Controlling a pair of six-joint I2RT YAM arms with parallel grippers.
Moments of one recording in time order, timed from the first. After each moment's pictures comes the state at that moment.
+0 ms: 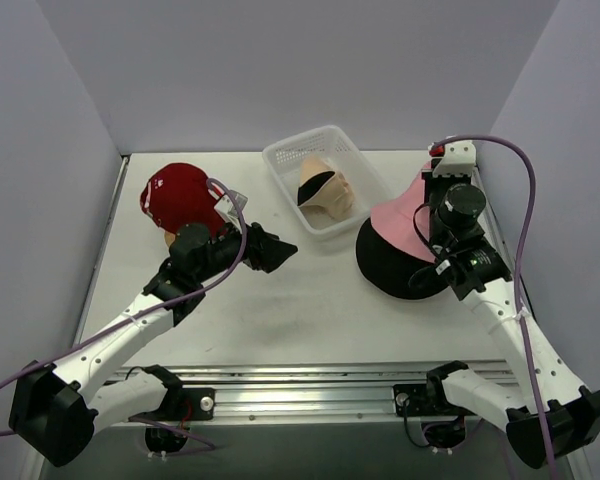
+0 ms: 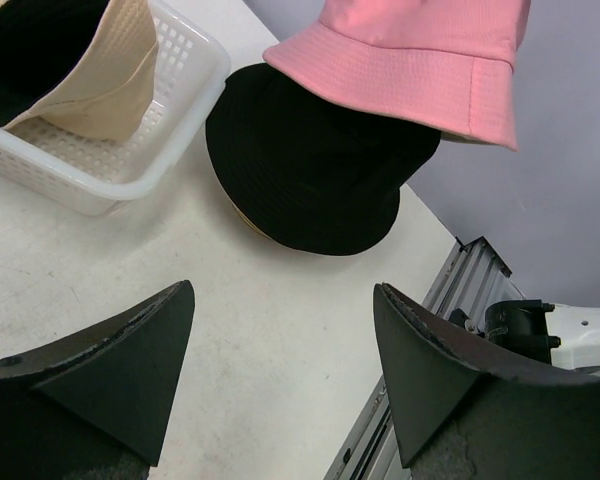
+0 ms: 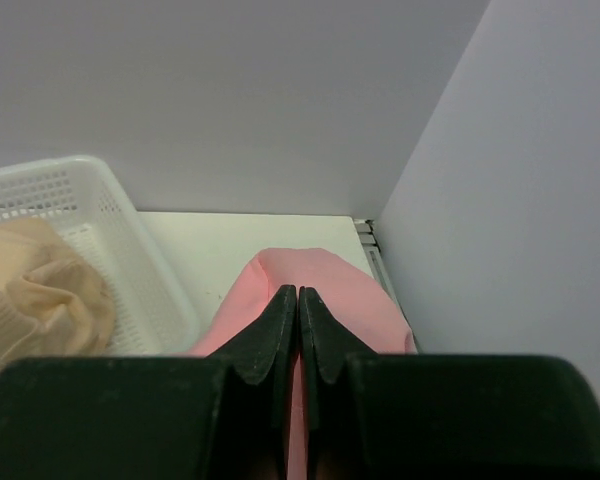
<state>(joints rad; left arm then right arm) -0.58 1.07 0.75 0.25 0.37 -0.54 0.33 1.02 1.04 0.03 0.53 -0.23</state>
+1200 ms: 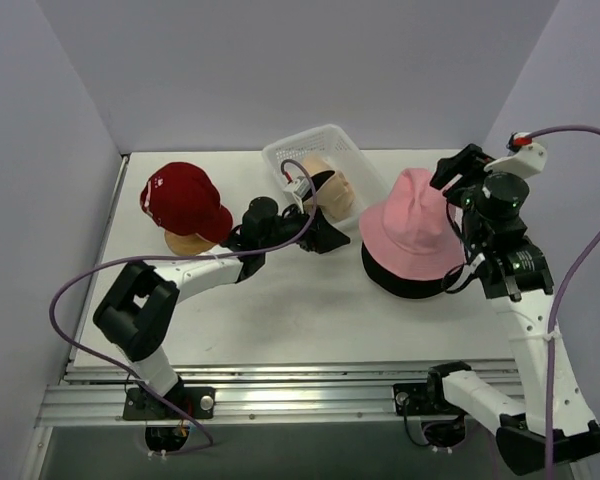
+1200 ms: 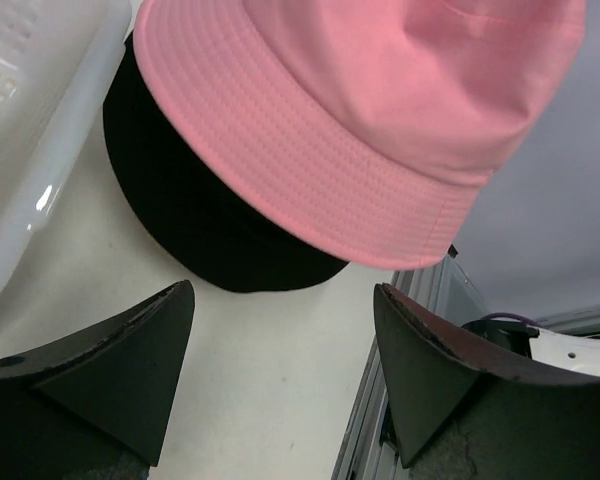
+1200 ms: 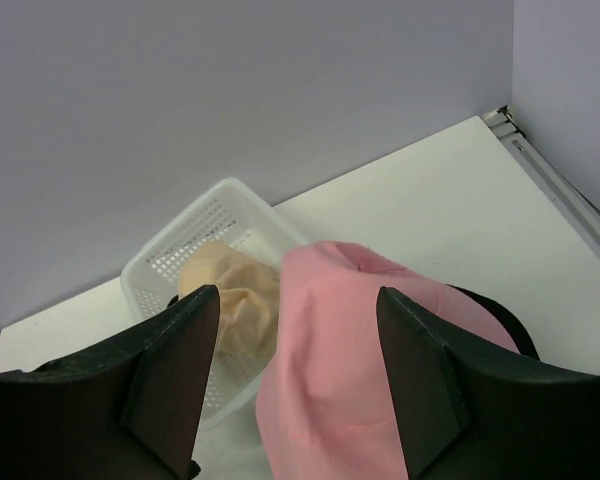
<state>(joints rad) -0.69 1.67 1.01 0.52 0.49 -0.68 0.27 0.94 1.24 -0.39 0.42 0.45</state>
